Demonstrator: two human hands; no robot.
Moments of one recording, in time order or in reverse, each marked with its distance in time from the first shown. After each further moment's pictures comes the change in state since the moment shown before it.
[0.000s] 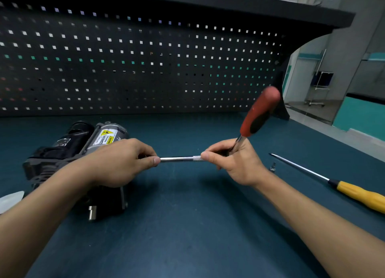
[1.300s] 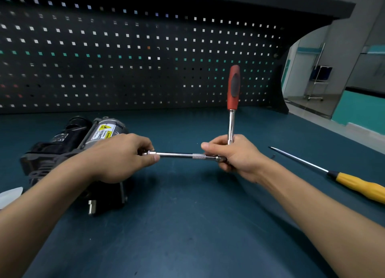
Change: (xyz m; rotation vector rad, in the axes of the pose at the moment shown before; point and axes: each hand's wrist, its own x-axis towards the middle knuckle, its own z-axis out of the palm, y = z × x) left_hand -0.002 0.000 0.003 0.040 0.030 0.013; right_hand -0.002 -0.013 -0.001 0.177 -0.061 0.413
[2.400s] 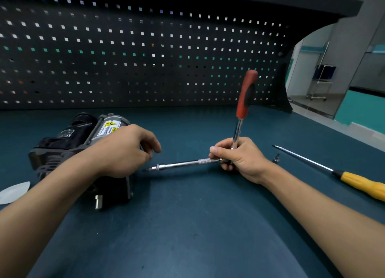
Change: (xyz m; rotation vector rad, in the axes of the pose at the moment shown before) left_hand -0.003 0.003 -0.002 -0.154 0.094 0.002; right_hand 0.012 0.029 -0.006 0.047 -0.013 -0.121
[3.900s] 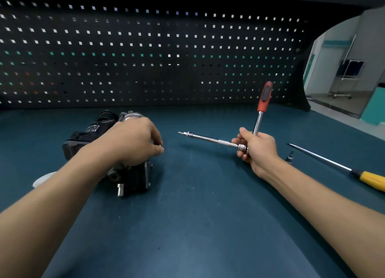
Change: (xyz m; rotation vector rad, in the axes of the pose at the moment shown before) left_hand -0.004 -0.004 -0.015 0.334 -0.003 -0.092; right_hand 0.018 0.005 0.005 0.222 0.472 0.151
